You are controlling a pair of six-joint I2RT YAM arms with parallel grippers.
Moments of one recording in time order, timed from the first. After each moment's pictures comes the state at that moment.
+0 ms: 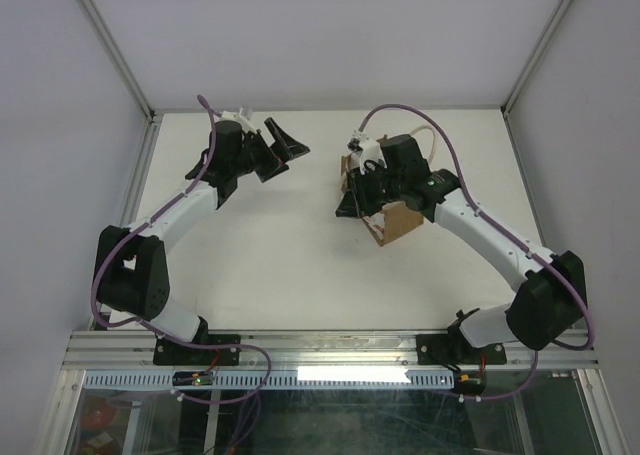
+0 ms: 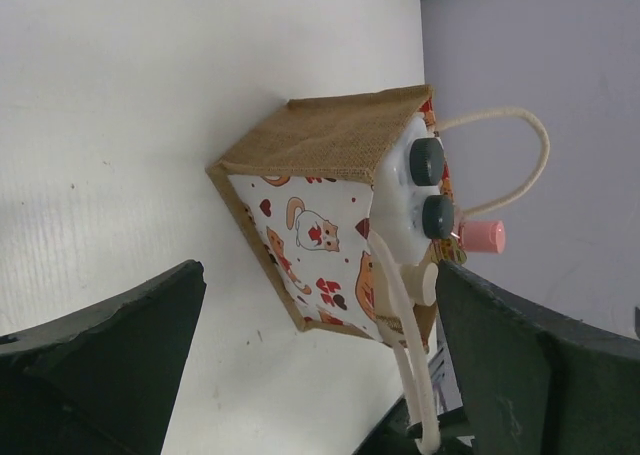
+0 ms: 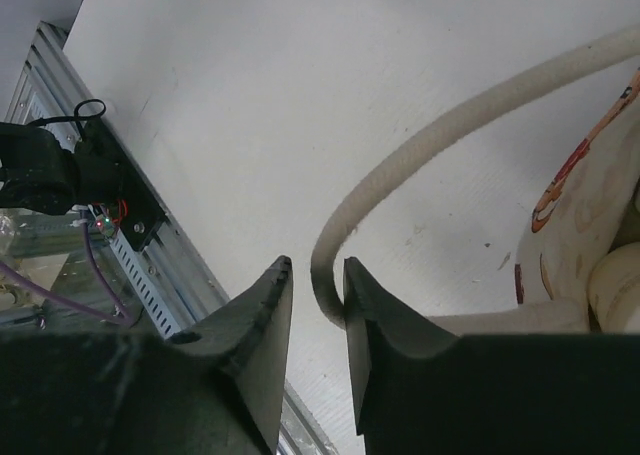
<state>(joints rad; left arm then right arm) -0.31 1.55 1.10 0.07 0.40 -0.90 0.59 1.41 1.19 -0.52 -0.51 0.23</state>
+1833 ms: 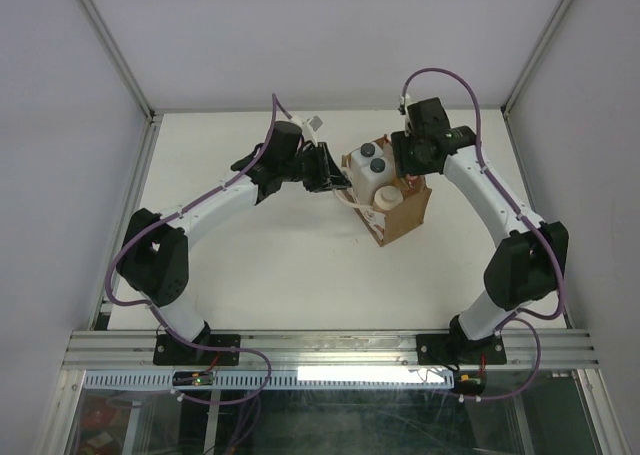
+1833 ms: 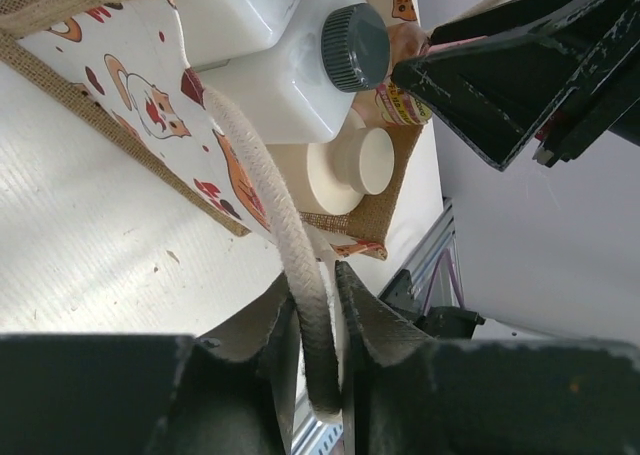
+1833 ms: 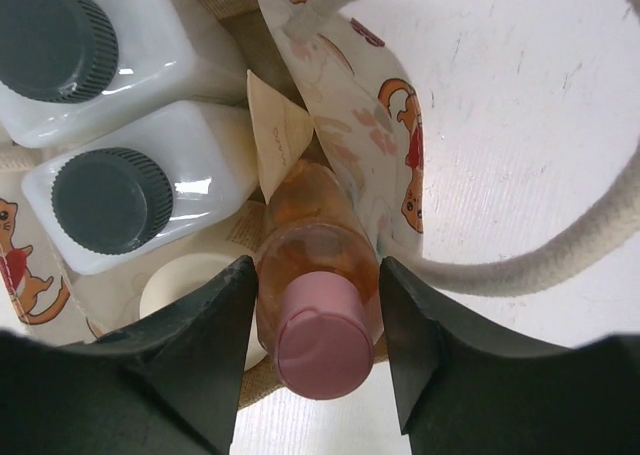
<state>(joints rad) -0.59 1.69 1.31 -0.14 0.48 -0.82 0.34 1.61 1.50 -0.84 0.13 0.09</state>
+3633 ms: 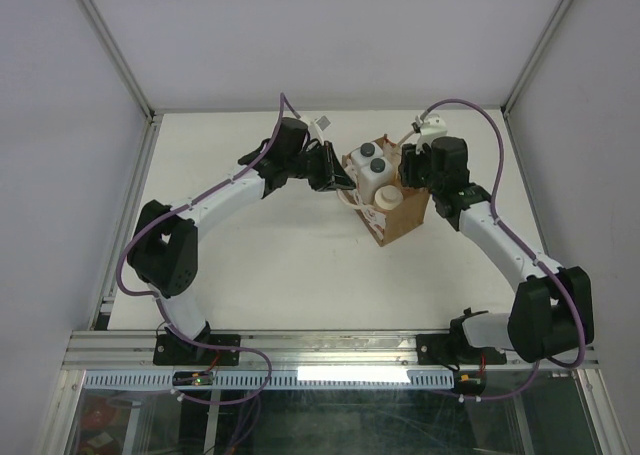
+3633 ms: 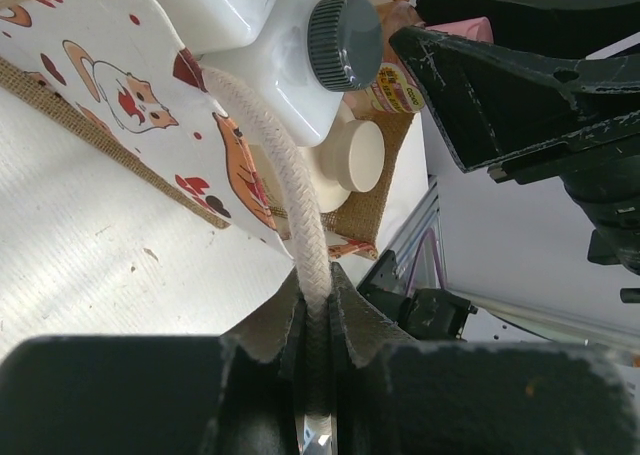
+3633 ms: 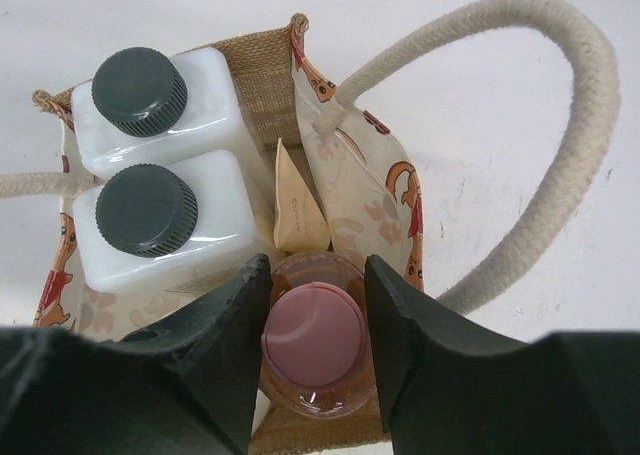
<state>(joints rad) -0.59 1.77 1.38 -0.17 0.56 -0.83 0.30 1.31 0.94 -0.09 0.01 0.02</state>
